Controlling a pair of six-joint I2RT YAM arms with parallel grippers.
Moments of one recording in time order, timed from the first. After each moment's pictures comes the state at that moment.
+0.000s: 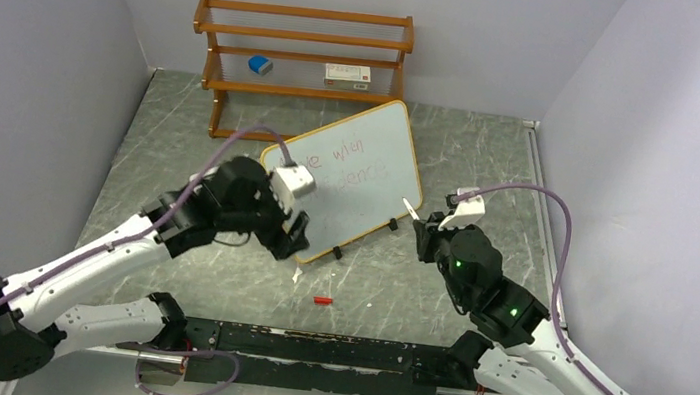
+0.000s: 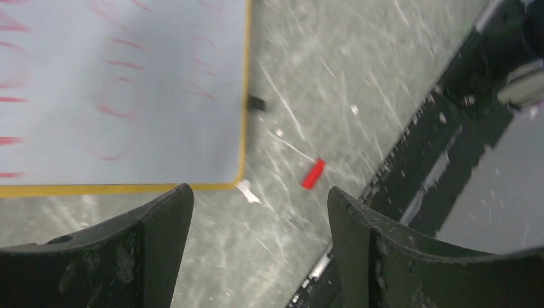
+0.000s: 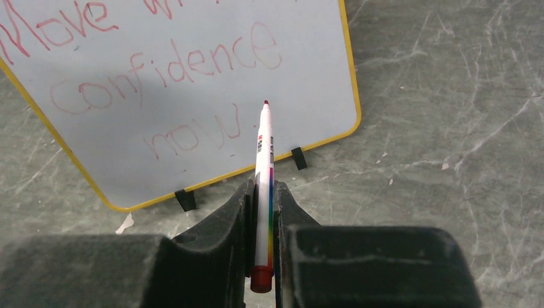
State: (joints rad) left arm -0.74 0.99 0.96 -0.55 0.23 -0.05; right arm 0.87 0.61 0.69 -0.40 0.52 0.27
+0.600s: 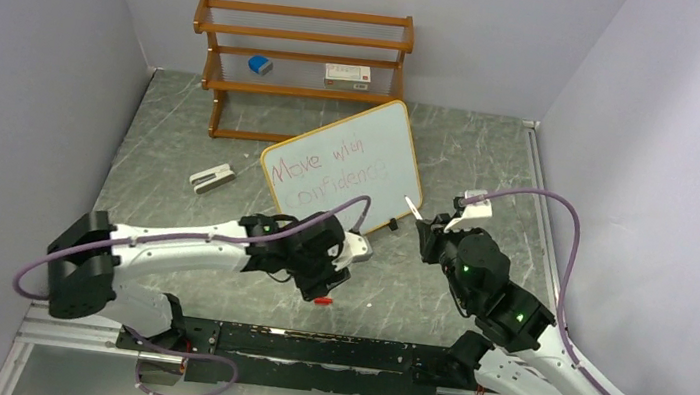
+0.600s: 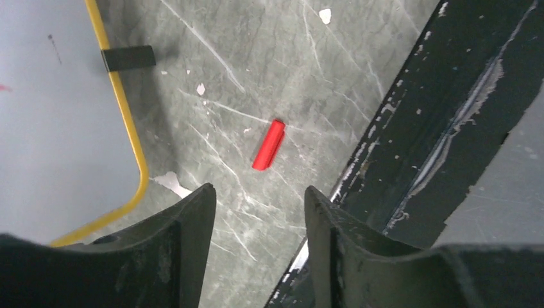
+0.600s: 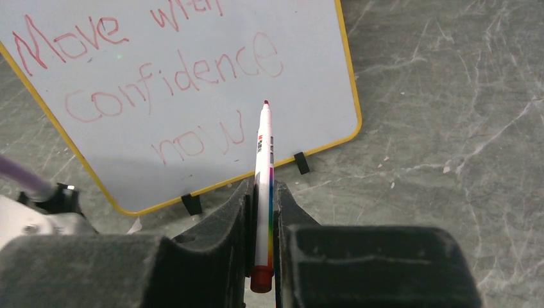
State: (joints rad) left arm -1.14 1.35 0.93 -0.53 0.06 -0.07; right arm 0.87 0.57 0.69 -0.40 0.52 0.27
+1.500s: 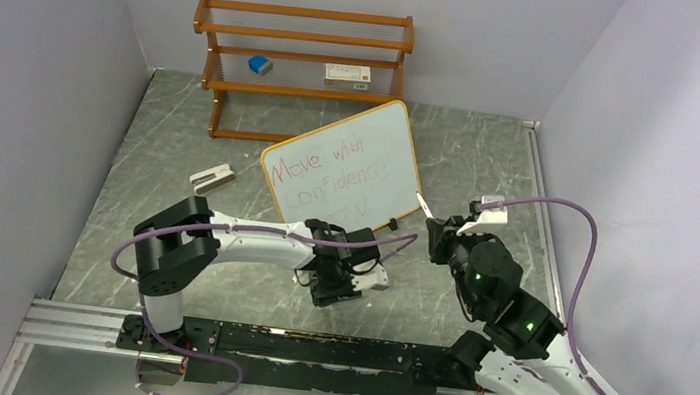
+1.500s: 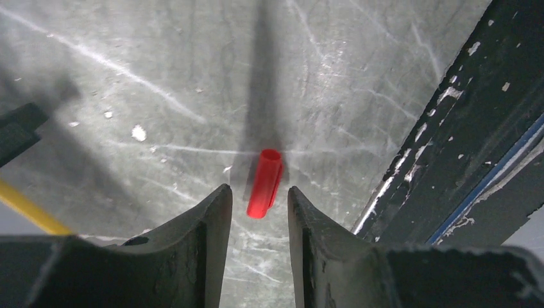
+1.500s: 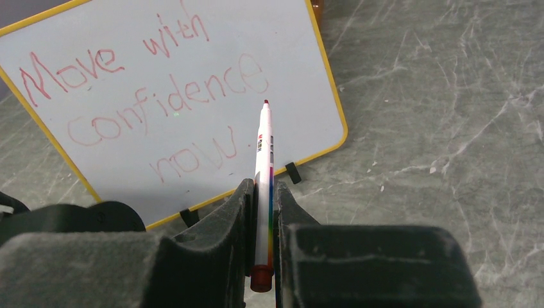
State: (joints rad) left arm -1.16 1.78 1.15 -0.69 0.10 0.15; right arm 0.87 0.50 0.69 -0.41 0.58 0.29
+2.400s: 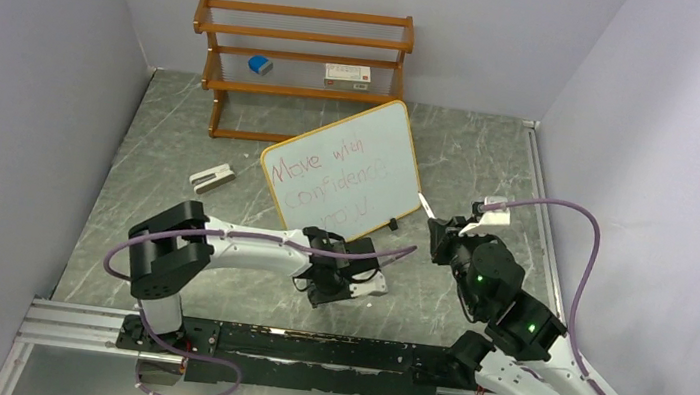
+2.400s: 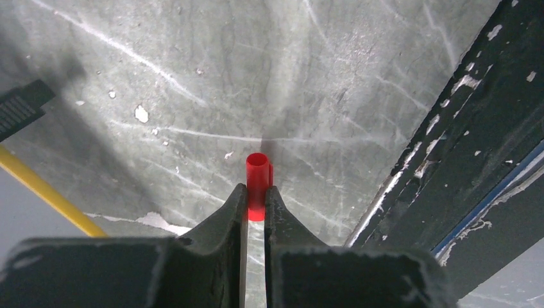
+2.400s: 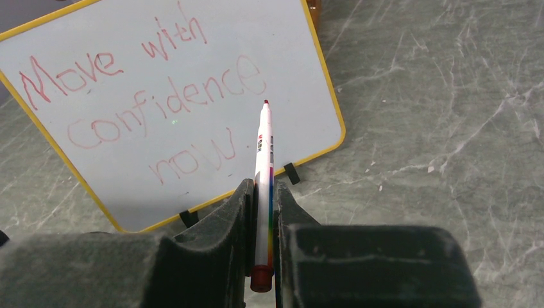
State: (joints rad) left arm -1.22 1.78 1.13 -0.68 0.02 0.13; right arm 0.87 0.49 0.69 -0.42 0.60 0.30
